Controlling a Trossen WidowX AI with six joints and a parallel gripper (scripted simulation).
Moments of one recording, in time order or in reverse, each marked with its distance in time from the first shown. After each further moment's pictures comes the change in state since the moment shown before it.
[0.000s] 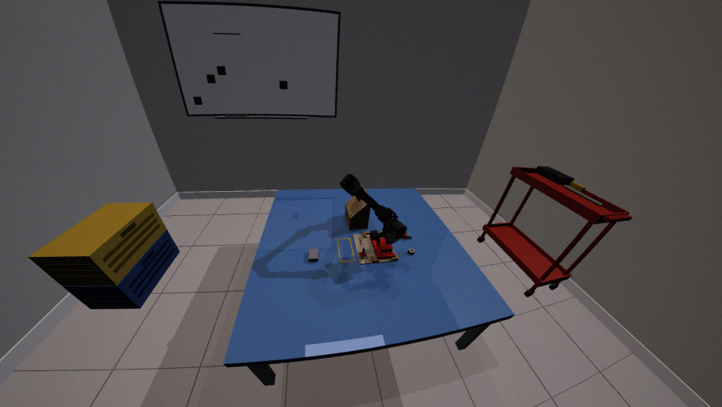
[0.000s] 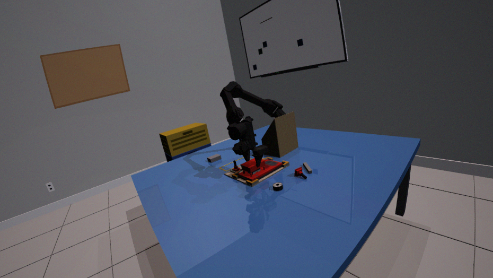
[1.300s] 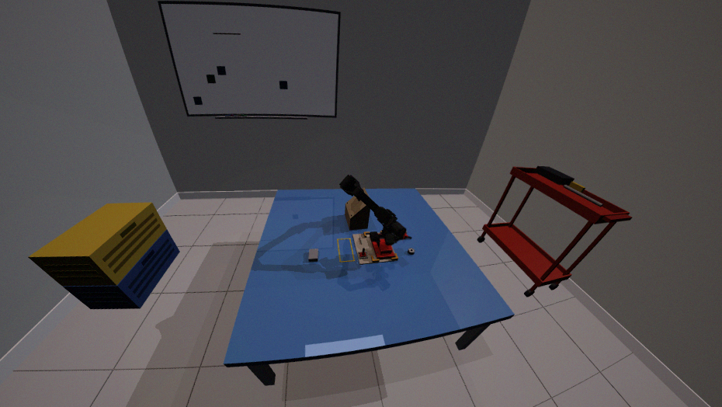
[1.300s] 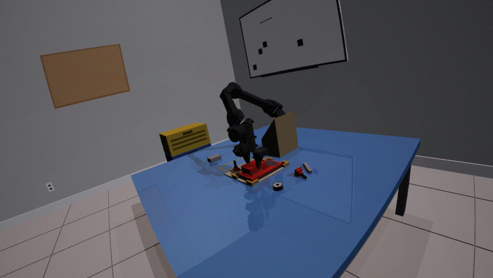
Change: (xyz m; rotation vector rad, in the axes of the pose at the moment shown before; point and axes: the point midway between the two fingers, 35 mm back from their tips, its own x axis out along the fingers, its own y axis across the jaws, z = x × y) arm 0.010 0.000 0.000 -0.004 -0.002 0.000
